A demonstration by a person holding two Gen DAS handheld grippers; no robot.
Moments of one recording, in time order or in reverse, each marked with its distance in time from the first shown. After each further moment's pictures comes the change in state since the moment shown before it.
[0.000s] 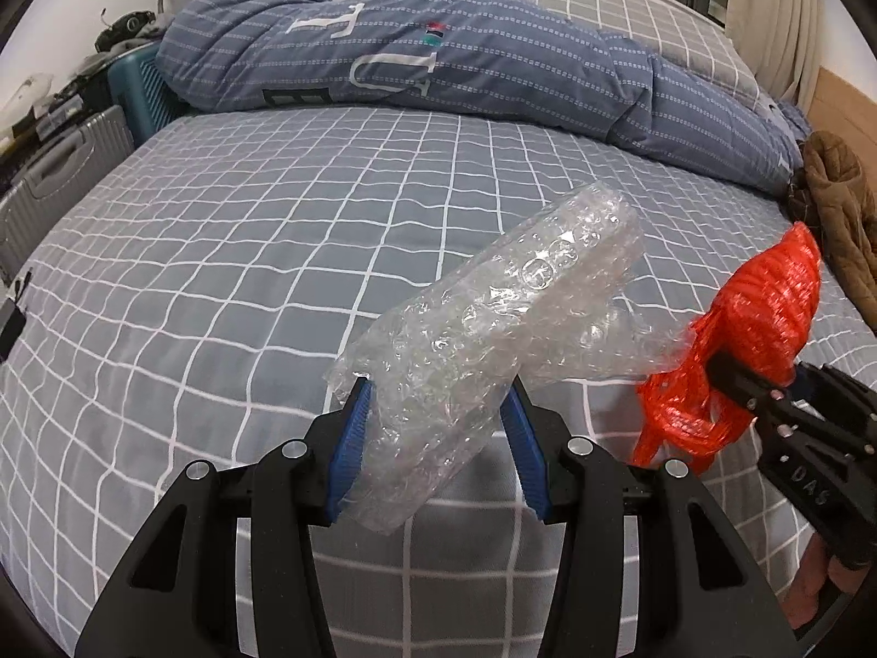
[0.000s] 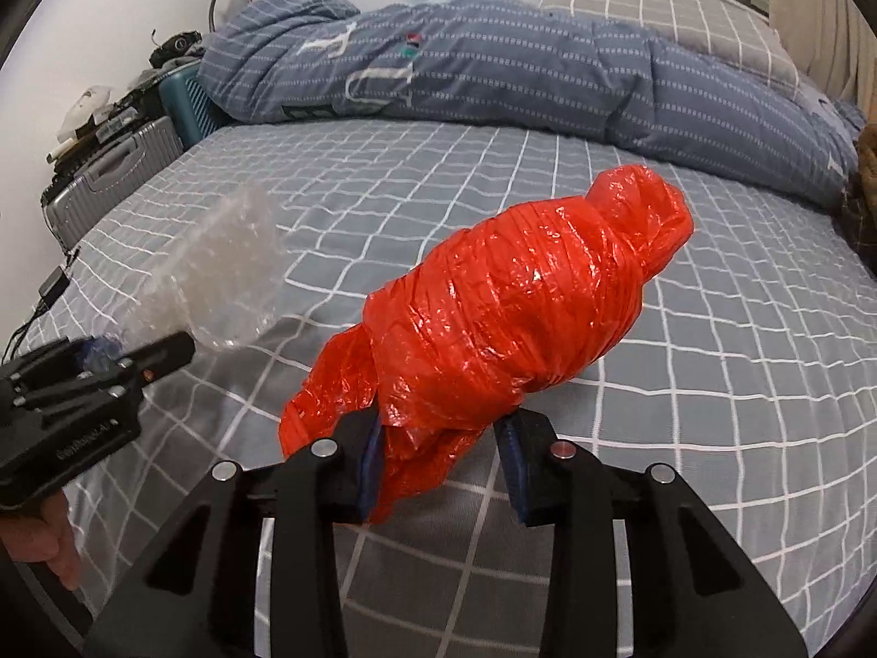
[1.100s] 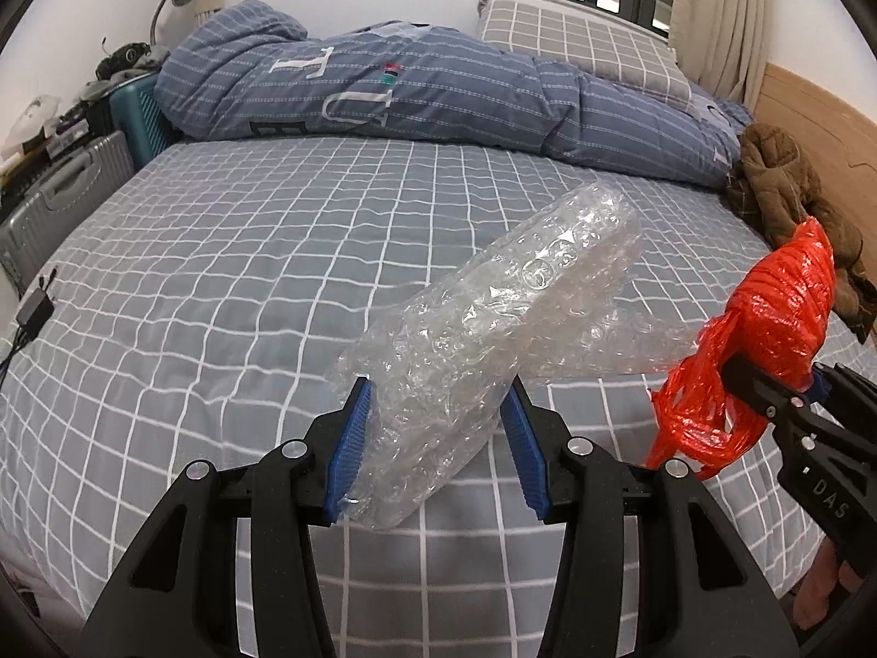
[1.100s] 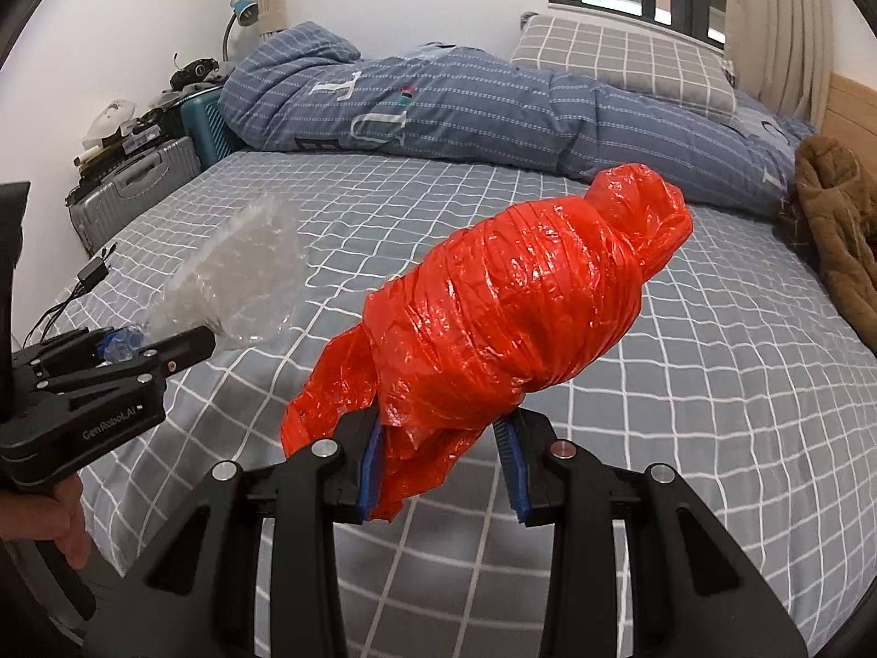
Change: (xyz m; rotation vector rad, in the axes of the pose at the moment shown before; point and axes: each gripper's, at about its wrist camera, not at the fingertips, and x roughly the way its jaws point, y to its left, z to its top) left arm -0.111 -0.034 -0.057 0.045 -0.059 -0.062; right arm -0.137 0.001 -0.061 -0.004 -0.075 -0.053
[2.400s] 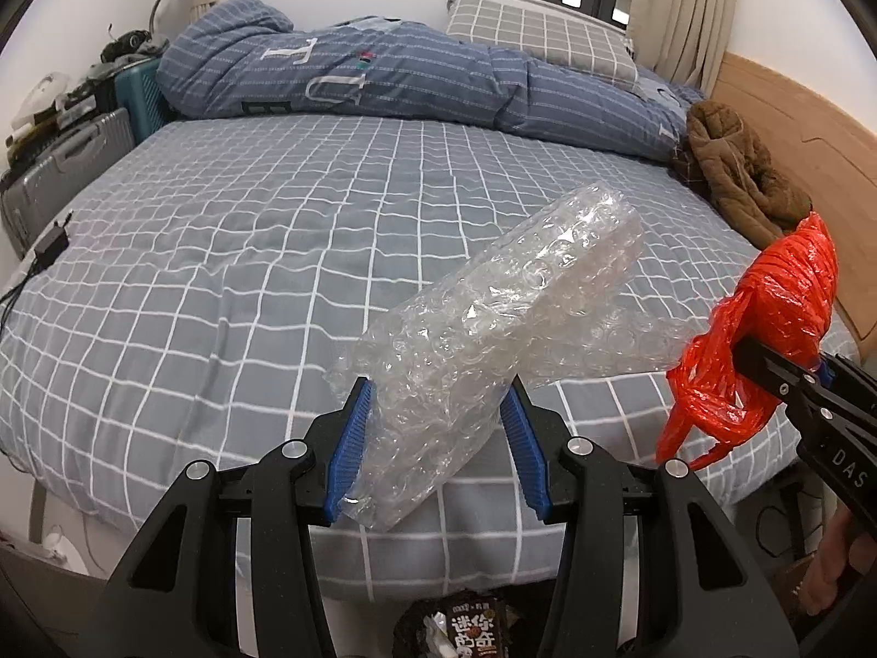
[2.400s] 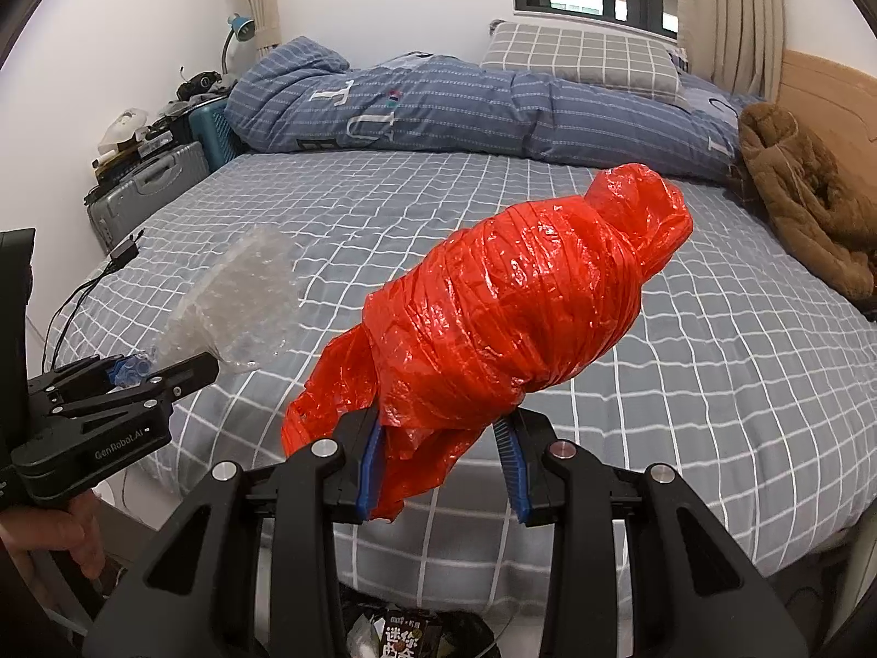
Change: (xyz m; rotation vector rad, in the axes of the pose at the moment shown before) left arm -0.096 -0.031 -0.106 -0.001 0.017 -0.071; right arm -0.117 -0.003 -0.094 0.051 -0.006 -0.018
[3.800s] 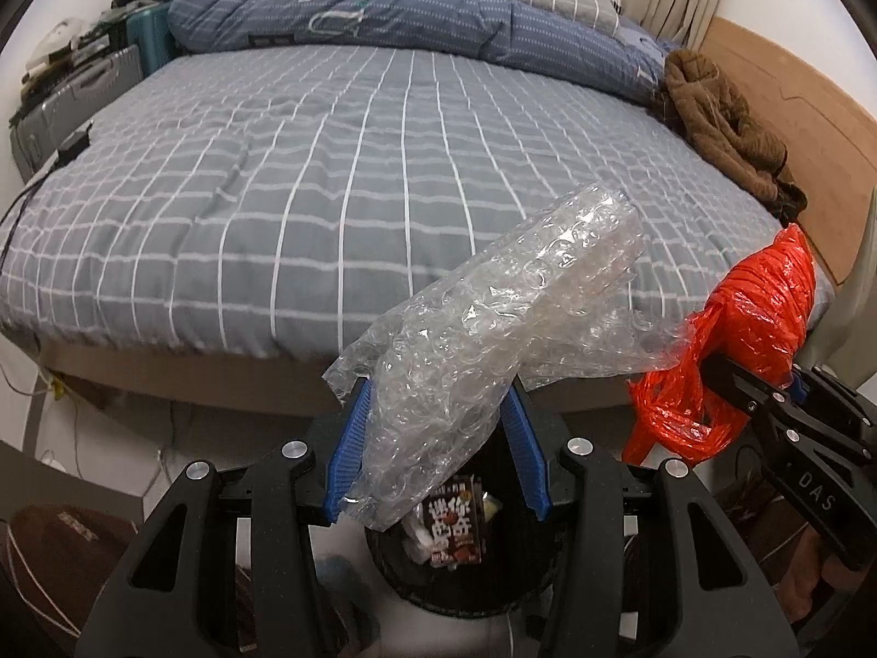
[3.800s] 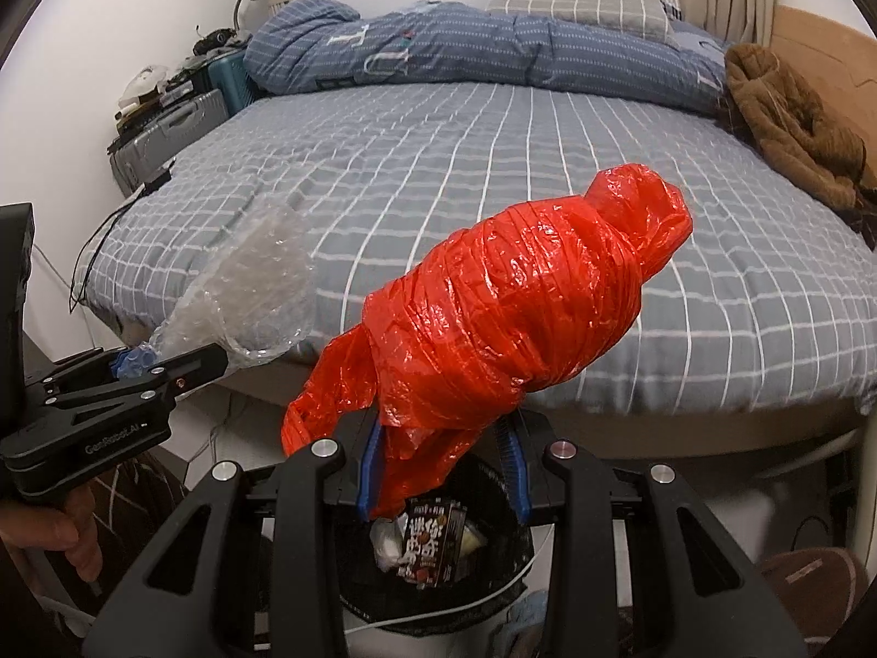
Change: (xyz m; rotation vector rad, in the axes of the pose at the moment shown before) left arm -0.065 -0.017 -0.134 -0.023 0.145 -0.022; right arm -0.067 0.020 -0.127 0.018 0.149 0.021
